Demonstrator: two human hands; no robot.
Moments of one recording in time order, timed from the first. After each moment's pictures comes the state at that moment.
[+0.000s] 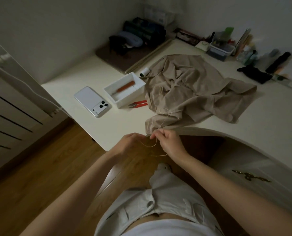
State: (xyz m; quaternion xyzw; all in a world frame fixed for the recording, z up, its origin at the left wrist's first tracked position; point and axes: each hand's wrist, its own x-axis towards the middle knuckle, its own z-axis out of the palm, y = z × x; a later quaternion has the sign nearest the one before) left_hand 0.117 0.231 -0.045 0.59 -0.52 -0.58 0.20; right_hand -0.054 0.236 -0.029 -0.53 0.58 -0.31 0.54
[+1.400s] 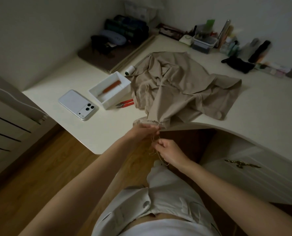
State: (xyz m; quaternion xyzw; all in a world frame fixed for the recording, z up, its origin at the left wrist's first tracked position) left_hand 0.046 0.193 -0.042 0.57 -0.43 -0.67 0.19; right_hand -0.090 0.258 -0.056 -0.51 0.62 -0.22 0.55
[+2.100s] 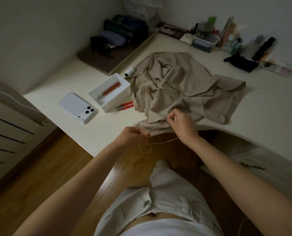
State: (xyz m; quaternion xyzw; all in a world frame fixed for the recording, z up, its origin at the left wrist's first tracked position) left_hand 0.068 0.193 -0.036 0.62 -0.50 -0.58 0.16; right_hand -0.129 0.182 -0.045 -0.65 0.66 -0.26 0.28
